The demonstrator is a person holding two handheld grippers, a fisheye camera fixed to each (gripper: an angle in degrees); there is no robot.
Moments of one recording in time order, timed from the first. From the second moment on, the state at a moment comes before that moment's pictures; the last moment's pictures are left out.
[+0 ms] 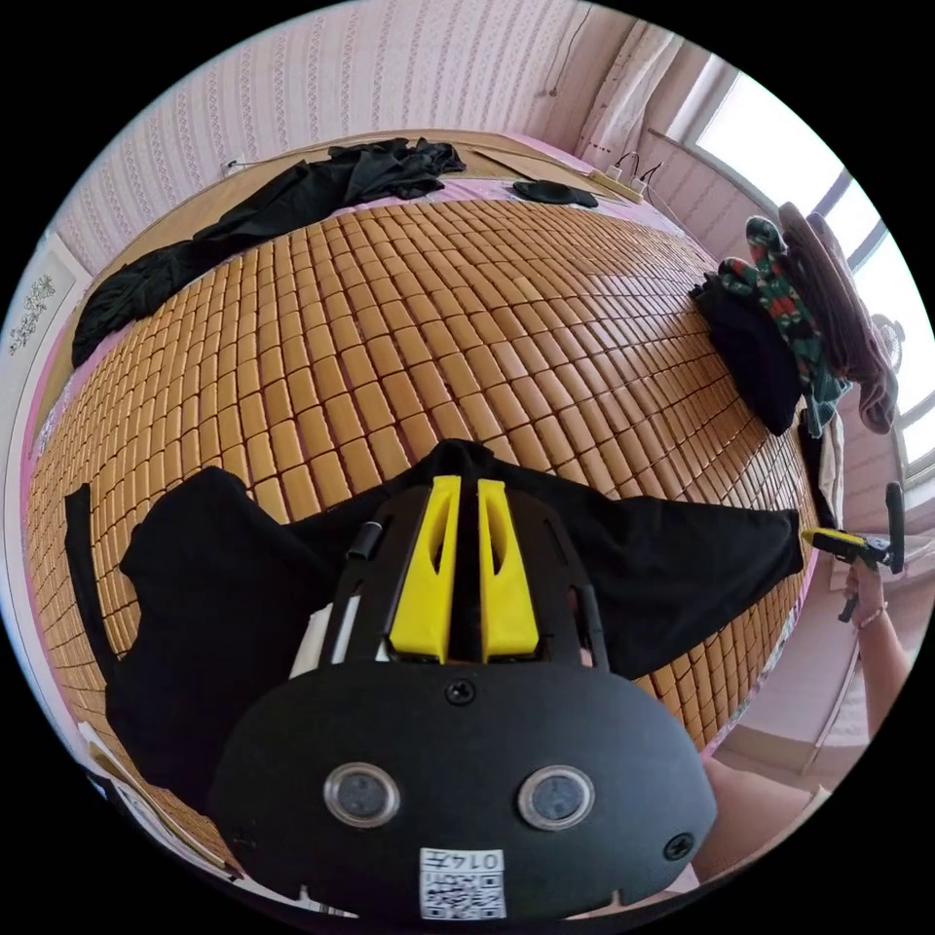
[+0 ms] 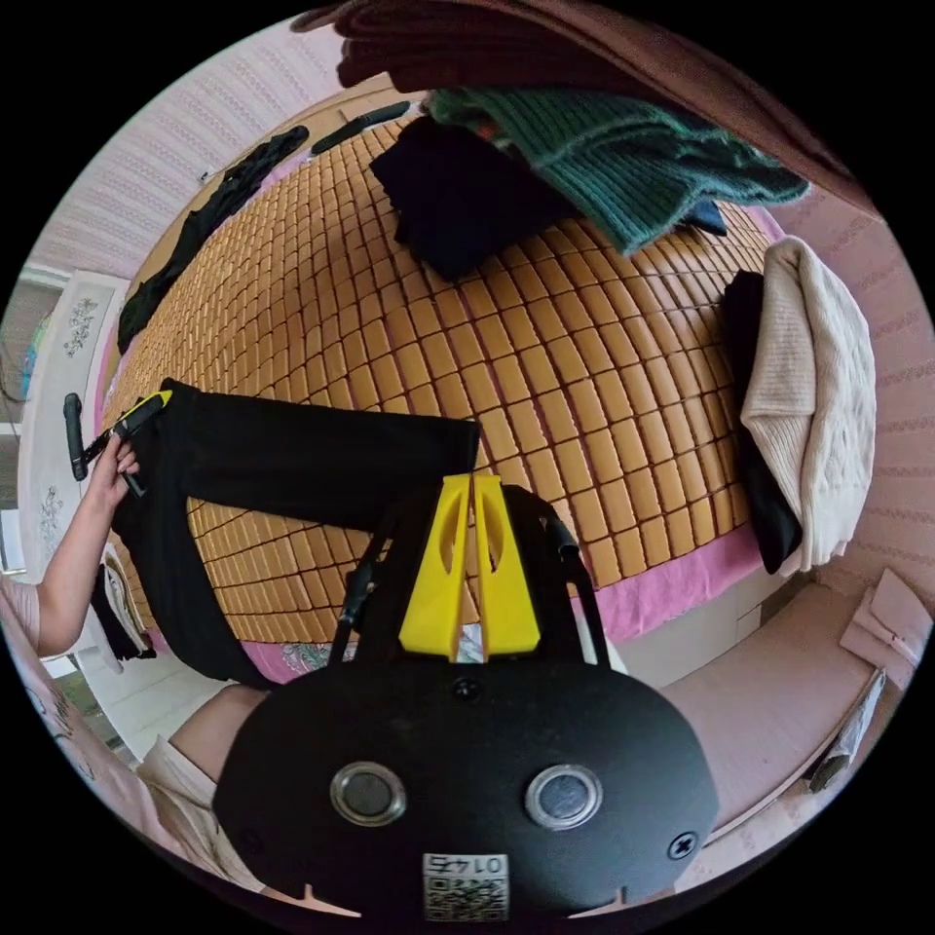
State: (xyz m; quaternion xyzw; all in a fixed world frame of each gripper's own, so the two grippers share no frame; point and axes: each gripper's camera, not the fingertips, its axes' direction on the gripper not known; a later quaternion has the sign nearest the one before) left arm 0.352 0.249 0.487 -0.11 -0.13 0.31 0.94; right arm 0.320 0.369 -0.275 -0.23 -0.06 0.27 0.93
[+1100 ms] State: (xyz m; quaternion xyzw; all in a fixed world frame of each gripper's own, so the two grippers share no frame) left arm 0.372 0.243 0.370 -0.09 -0.10 0.27 0.95; right arm 0.268 0.402 -0.059 -0.24 0.01 0.15 0.96
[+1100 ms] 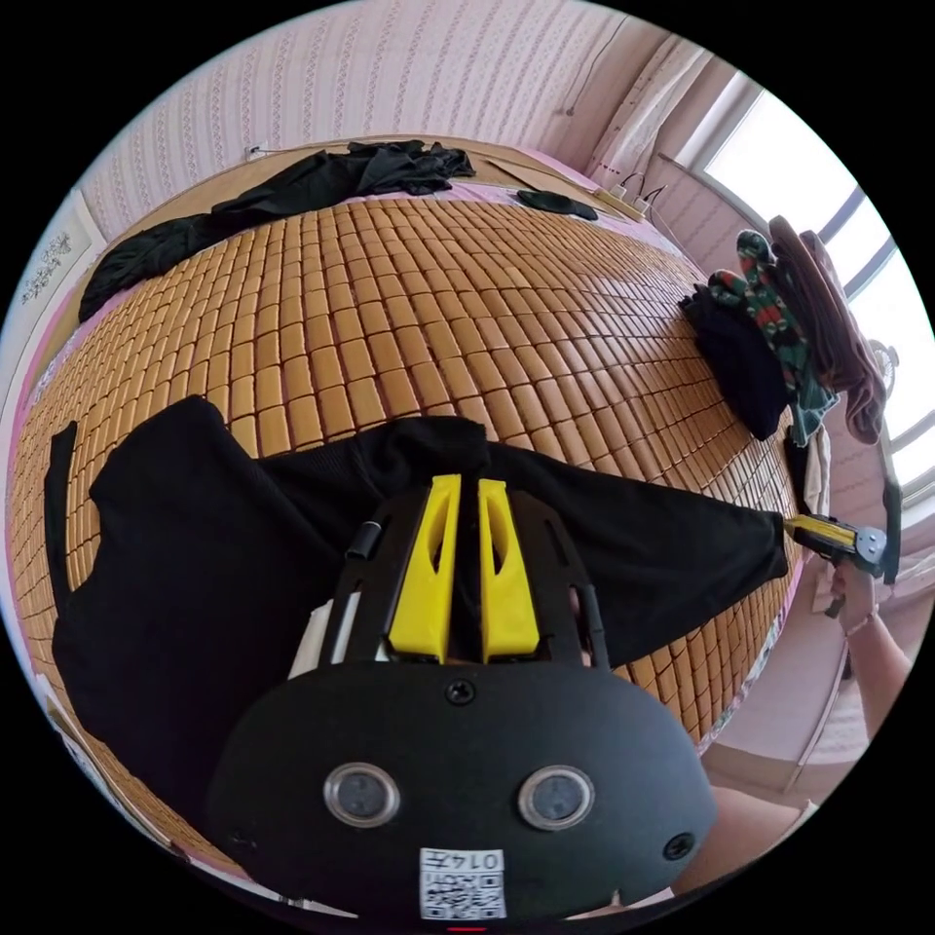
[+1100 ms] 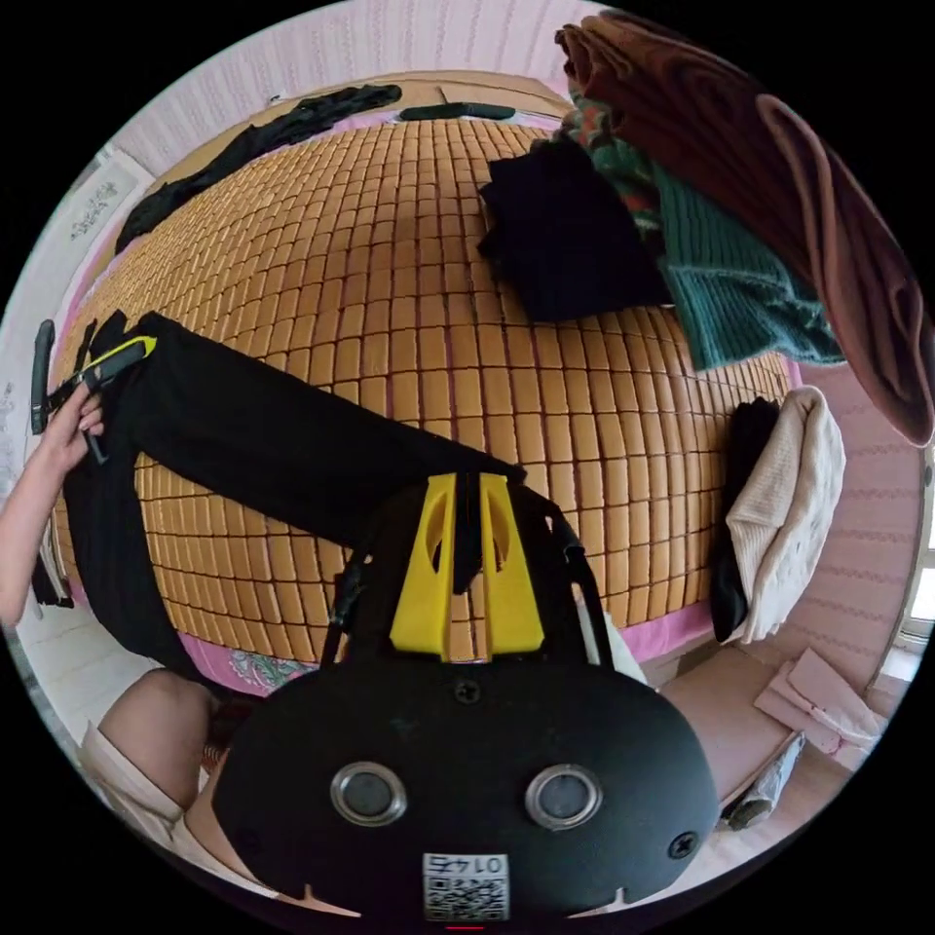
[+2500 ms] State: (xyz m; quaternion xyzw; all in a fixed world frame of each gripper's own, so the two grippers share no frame) left arm 0.137 0.248 -0.144 0.02 -0.17 -0.06 0.98; right arm -0.289 0.242 0.319 -0.12 -0.28 -0.33 0.89
